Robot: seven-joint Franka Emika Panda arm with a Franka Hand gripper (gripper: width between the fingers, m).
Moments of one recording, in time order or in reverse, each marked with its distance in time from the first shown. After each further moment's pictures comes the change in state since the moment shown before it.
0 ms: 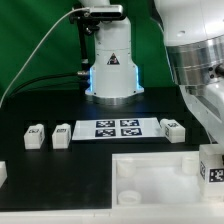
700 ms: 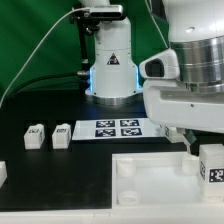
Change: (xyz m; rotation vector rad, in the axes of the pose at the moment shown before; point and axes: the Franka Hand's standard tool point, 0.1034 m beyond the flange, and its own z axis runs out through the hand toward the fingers) arm 0.004 0.003 -0.001 -0.052 0.040 -0.853
